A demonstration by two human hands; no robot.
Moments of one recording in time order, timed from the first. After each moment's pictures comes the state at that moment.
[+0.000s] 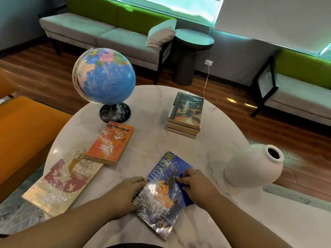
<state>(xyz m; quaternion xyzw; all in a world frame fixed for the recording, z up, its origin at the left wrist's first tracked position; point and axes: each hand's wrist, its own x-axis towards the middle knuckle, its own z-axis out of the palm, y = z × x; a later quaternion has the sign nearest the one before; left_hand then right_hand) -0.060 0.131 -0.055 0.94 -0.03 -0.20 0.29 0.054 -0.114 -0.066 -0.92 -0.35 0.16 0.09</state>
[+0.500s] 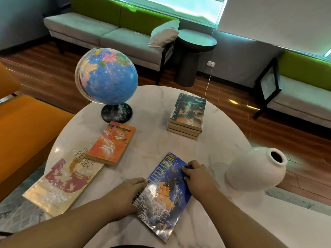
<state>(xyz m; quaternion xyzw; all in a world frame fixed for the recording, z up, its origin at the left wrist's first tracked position) -0.062 0.135 -0.064 0.94 -0.03 -0.21 0.27 0.070 -0.101 -0.060 -0.95 -0.26 0.13 0.10</state>
